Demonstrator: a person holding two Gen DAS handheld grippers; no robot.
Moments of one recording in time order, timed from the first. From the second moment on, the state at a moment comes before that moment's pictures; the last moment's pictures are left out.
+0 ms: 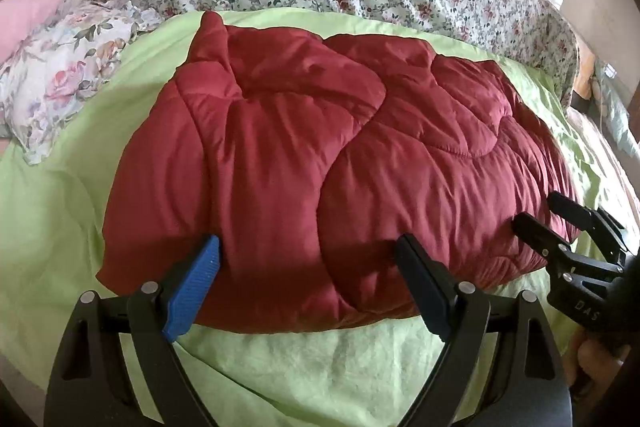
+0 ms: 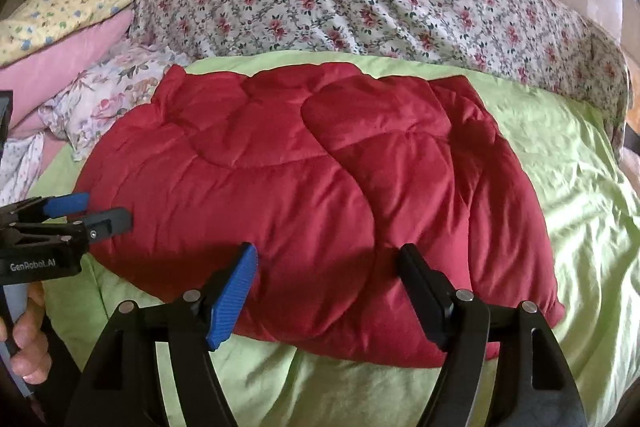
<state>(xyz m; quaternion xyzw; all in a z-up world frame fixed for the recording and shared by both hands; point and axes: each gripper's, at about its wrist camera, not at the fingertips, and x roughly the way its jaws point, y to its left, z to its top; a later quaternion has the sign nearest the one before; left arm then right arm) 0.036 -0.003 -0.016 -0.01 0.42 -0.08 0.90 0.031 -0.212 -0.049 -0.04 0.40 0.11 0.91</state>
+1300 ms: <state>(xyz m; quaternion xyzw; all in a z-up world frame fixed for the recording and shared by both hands) 0.094 -0.023 -0.036 0.02 0.45 -0.07 0.89 0.108 -0.244 -0.073 0.01 0.44 0.08 0.89</state>
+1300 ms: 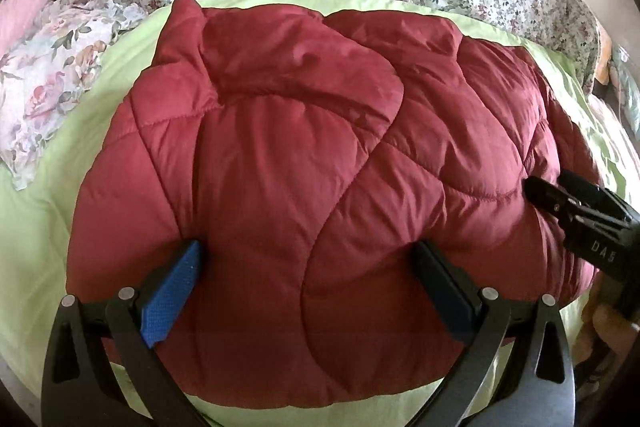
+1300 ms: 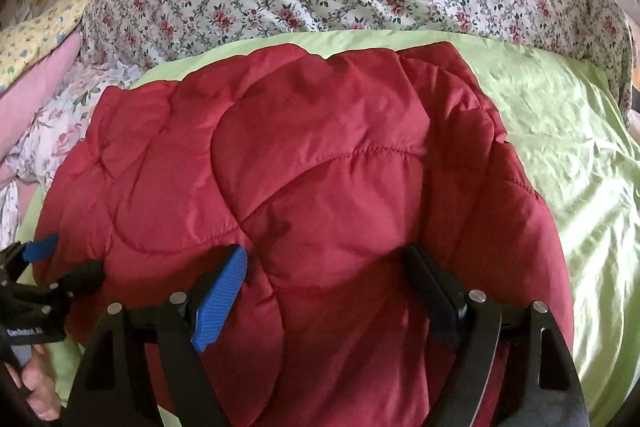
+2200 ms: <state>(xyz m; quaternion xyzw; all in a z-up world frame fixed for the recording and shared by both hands) 0.134 -0.018 -0.042 0.00 0.44 -0.07 0.90 0.107 -0.245 -0.077 0.01 0.43 0.09 0.90</state>
